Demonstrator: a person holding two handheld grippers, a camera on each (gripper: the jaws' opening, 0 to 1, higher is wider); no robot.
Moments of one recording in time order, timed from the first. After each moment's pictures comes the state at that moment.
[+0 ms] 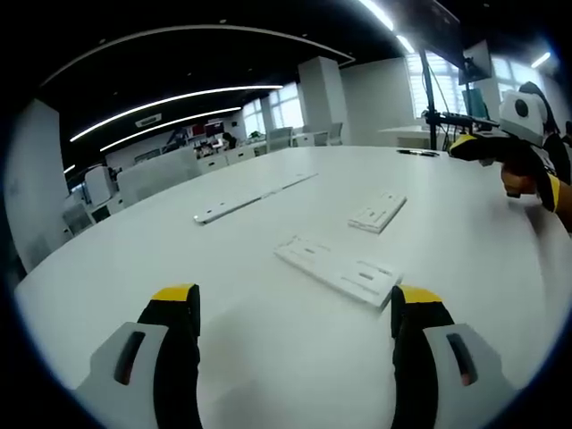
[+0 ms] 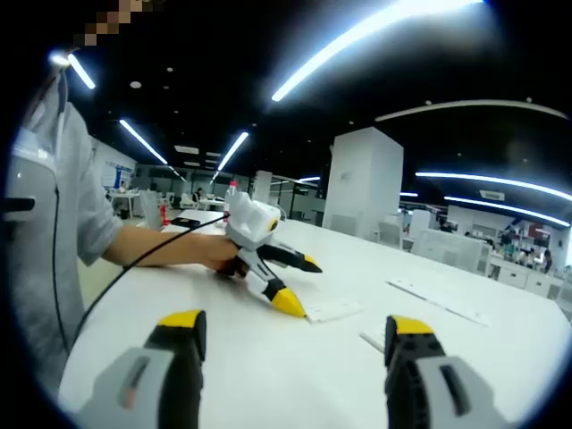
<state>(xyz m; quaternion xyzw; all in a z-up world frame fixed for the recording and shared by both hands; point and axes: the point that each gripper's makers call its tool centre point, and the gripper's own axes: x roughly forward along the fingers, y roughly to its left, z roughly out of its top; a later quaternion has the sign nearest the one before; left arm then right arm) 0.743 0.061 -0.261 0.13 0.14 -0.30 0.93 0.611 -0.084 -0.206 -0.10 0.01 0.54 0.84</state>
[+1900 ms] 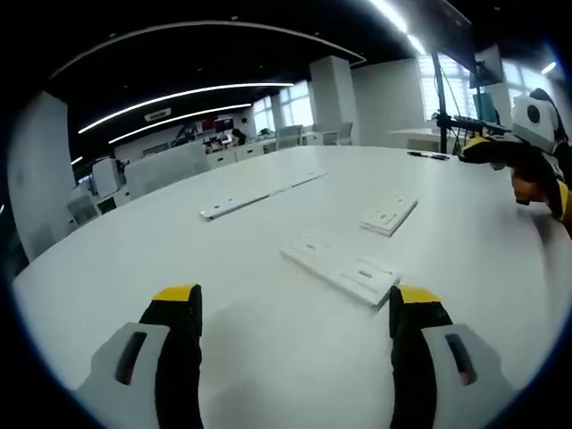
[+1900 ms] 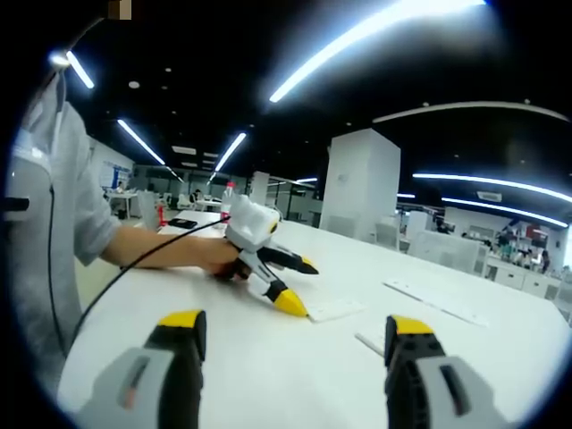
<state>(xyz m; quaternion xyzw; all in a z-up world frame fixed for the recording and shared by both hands) 0.749 0.062 -0.262 0.11 0.15 -0.28 0.94 0.613 -0.087 -0.203 -0.10 0.01 0.54 0.84</state>
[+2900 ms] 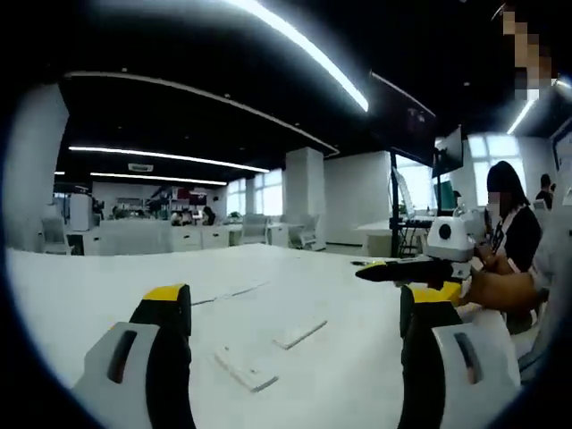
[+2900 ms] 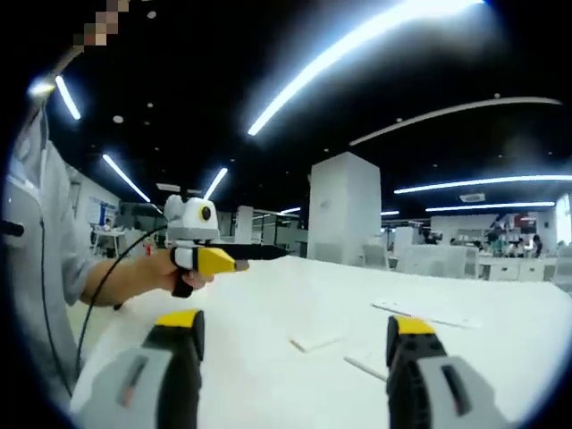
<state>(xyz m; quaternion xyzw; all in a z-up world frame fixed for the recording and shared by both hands) 0.649 0.010 -0.127 -0.03 -0.05 -0.38 0.92 0.617 -0.103 -0.166 0.01 -0.04 0.51 0.86</state>
